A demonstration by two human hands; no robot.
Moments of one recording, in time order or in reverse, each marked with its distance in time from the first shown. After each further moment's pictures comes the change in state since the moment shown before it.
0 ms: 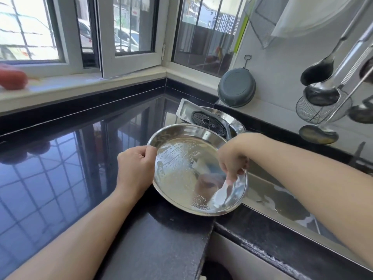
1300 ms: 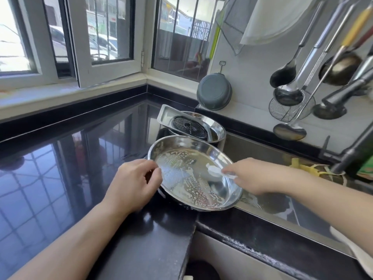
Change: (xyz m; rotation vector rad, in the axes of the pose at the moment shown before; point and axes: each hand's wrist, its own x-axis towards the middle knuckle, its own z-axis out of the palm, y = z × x) left_hand -0.012 -0.001 0.007 0.213 -0.269 0.517; right_hand -0.054 0.026 0.110 0.445 0.485 0.150
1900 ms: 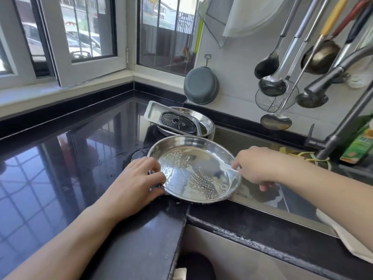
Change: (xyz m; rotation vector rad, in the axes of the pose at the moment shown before) left_hand -0.002 -0.006 0.021 0.187 -0.251 0.431; right_hand -0.031 0.007 -0.012 -0.042 -0.006 0.265
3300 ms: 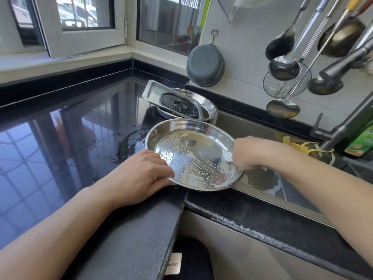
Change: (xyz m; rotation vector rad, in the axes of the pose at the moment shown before) left_hand 0.006 0.008 0.006 -0.147 -0.253 0.053; right_hand 0.013 -0.025 0.003 -0.162 -0.079 -0.150
